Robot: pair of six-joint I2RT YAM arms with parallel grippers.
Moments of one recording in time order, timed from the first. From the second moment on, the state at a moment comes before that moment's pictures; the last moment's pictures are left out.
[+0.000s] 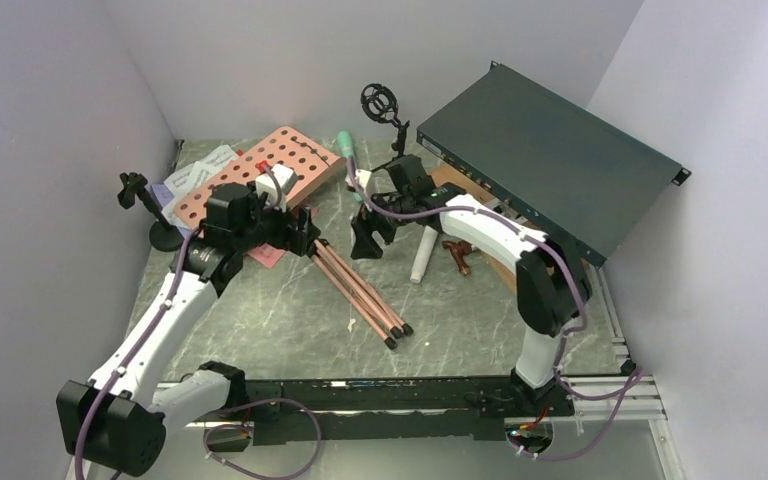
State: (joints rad) left arm -0.30 1.05 0.93 -0.32 0.27 0.04; right arm 0.63 1.83 1.43 -0.39 -0.70 -0.24
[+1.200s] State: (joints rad) left arm -0.30 0.70 1.18 -0.55 0.32 -0.36; right arm 0.06 0.89 1.45 -0.67 -0.64 -0.03
